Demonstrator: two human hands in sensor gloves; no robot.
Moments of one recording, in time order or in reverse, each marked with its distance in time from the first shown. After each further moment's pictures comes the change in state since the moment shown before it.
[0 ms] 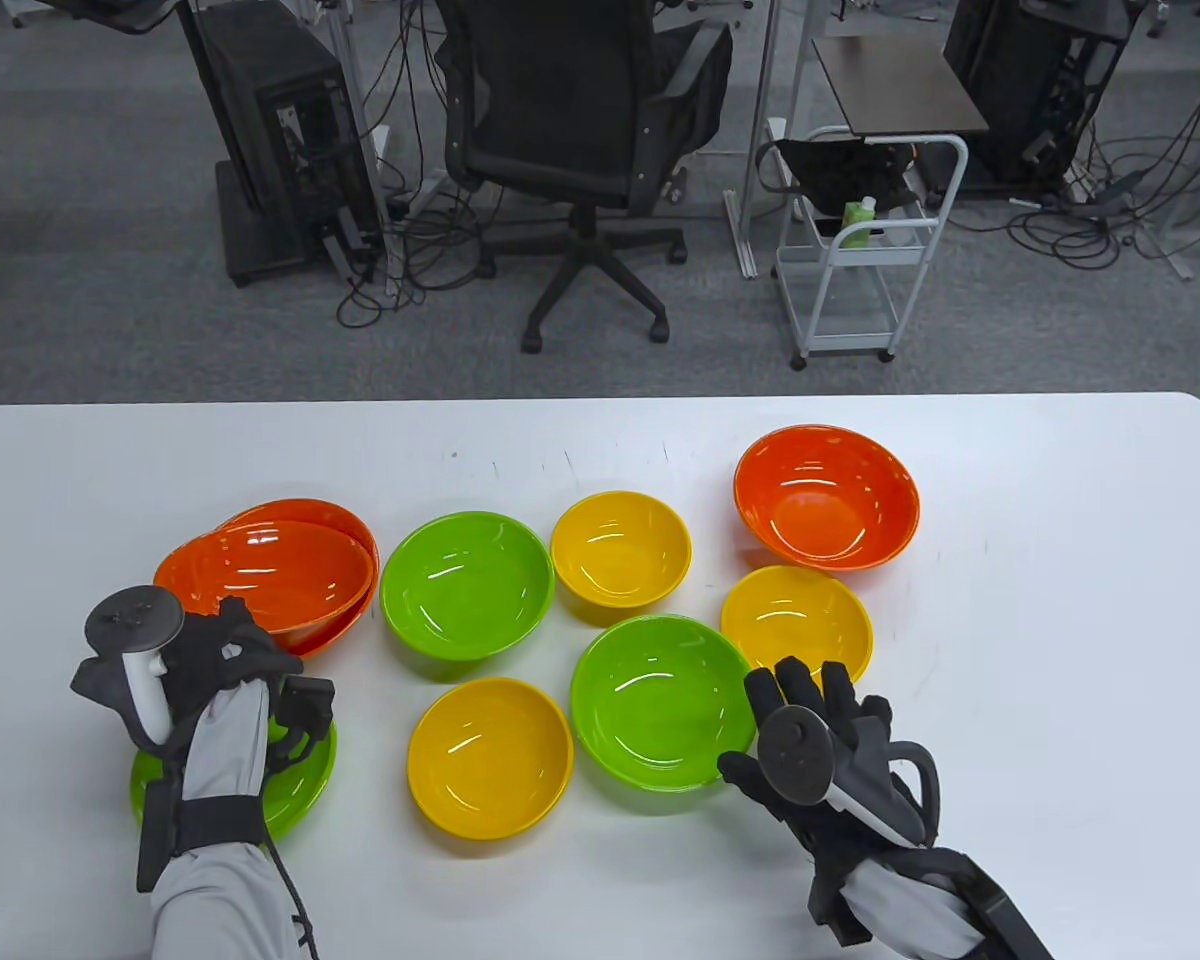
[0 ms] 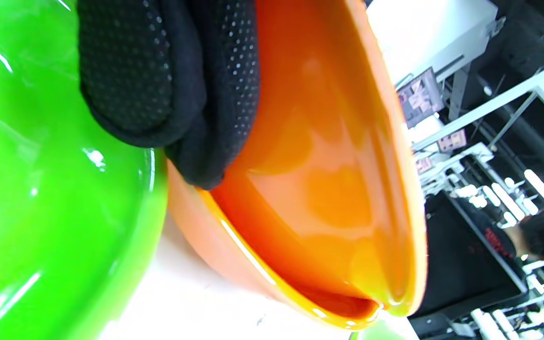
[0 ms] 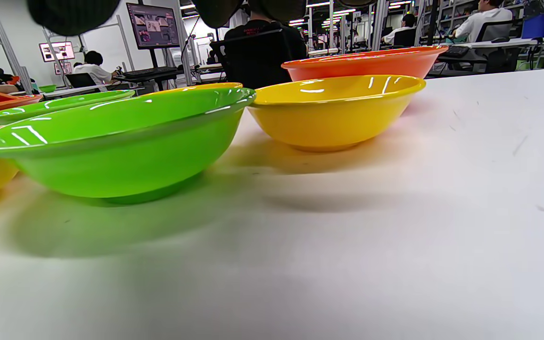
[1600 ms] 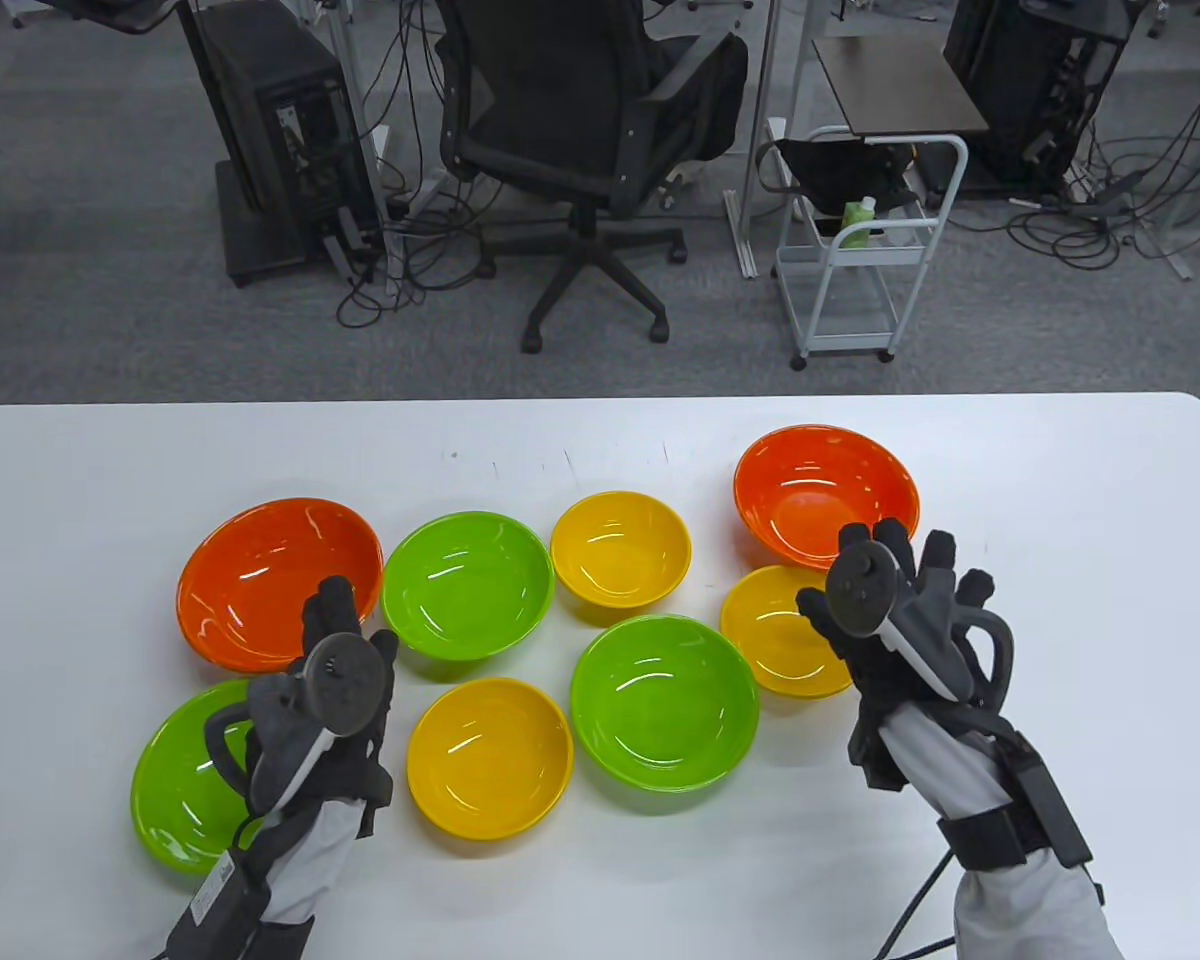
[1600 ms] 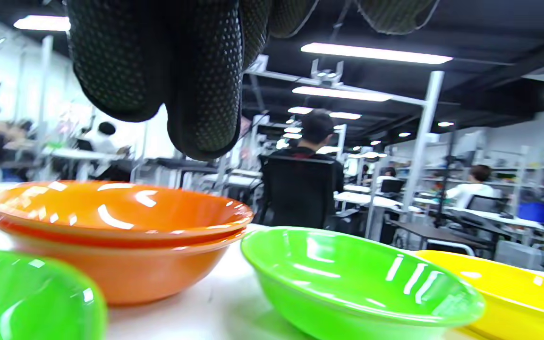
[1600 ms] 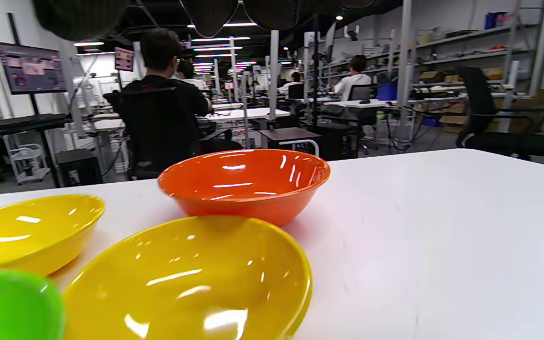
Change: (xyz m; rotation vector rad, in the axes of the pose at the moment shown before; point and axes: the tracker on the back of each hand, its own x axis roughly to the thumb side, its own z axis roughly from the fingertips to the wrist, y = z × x) left_hand 0.060 -0.050 0.153 0.228 -0.755 -0.688; right_hand -0.057 -0.101 -0.082 -0.151 0.354 0.023
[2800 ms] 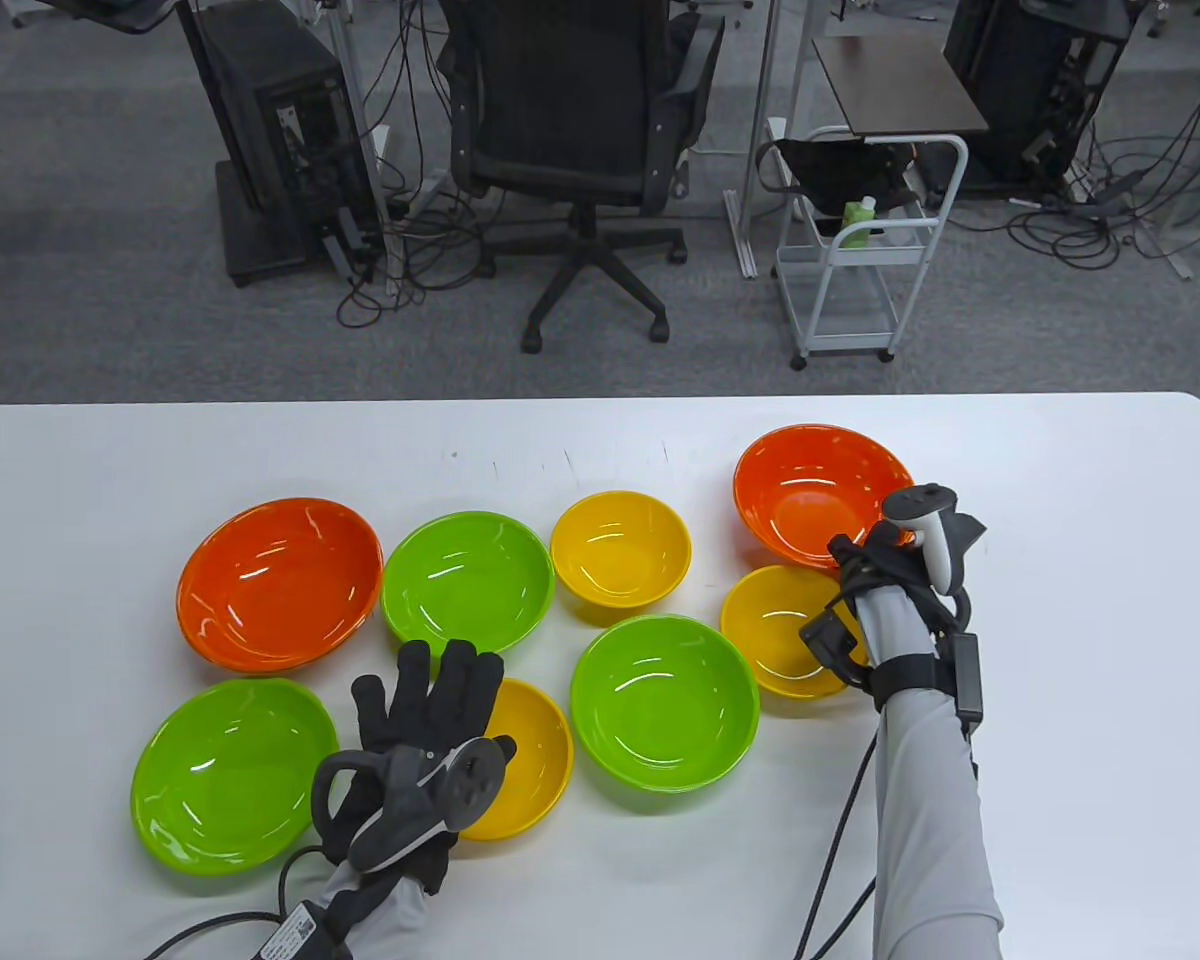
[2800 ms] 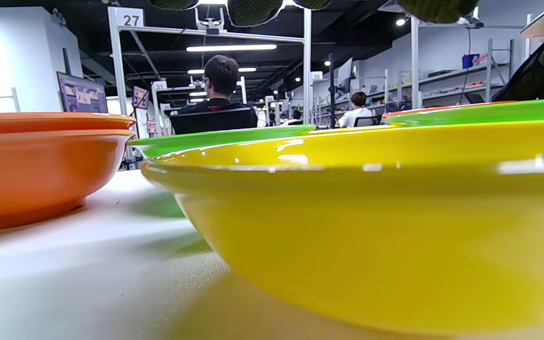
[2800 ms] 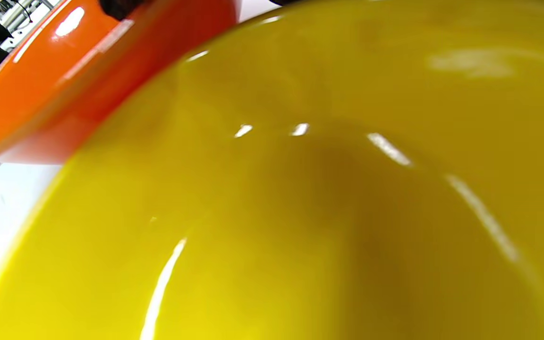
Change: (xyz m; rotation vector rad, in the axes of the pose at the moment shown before) left_hand 0.045 -0.066 0.049 -0.155 -0.326 -0.140; right_hand -0.047 0.124 -0.117 0.494 0.525 -0.577
